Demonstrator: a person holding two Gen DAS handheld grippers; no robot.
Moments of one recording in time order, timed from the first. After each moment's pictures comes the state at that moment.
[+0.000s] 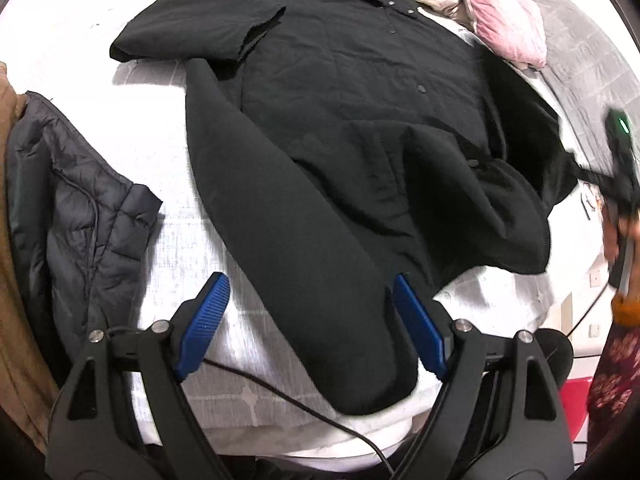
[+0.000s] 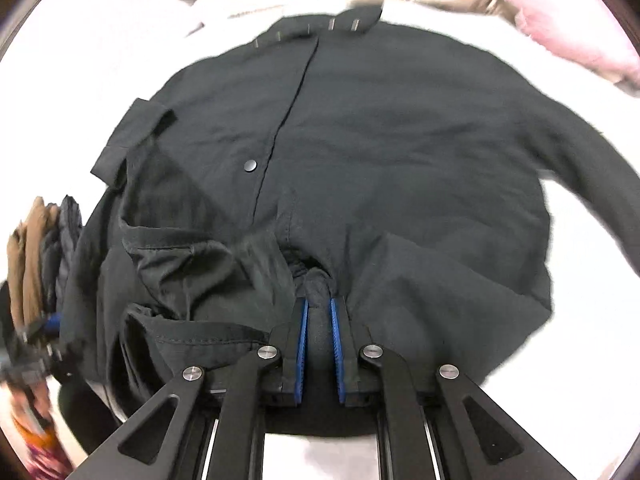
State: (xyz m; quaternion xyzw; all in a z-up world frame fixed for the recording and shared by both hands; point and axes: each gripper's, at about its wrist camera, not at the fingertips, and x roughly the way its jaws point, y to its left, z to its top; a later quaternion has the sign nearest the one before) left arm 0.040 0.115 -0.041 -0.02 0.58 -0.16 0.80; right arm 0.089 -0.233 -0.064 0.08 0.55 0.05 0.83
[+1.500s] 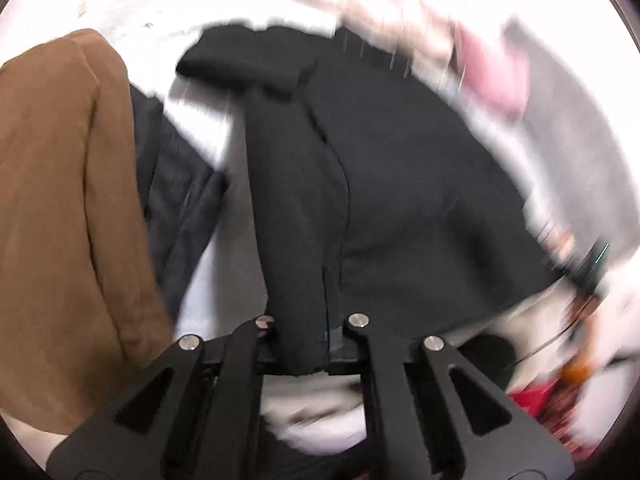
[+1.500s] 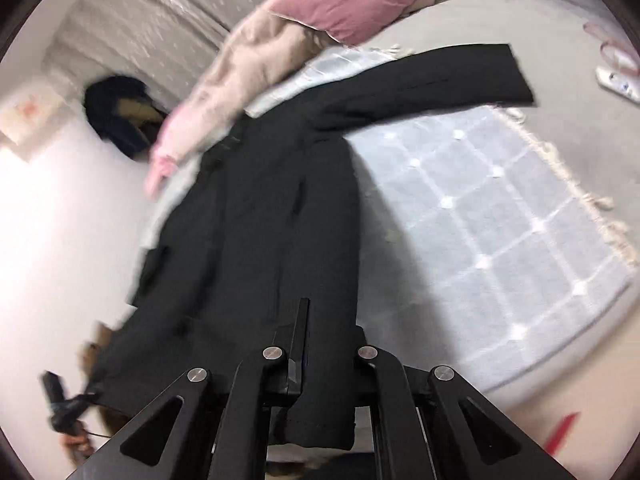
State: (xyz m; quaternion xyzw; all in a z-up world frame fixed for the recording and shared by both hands) left arm -0.029 0.180 0.018 -0.05 0.57 -0.16 0.80; right arm -0.085 -0.373 -0.066 0.32 0.44 -0.05 0.84
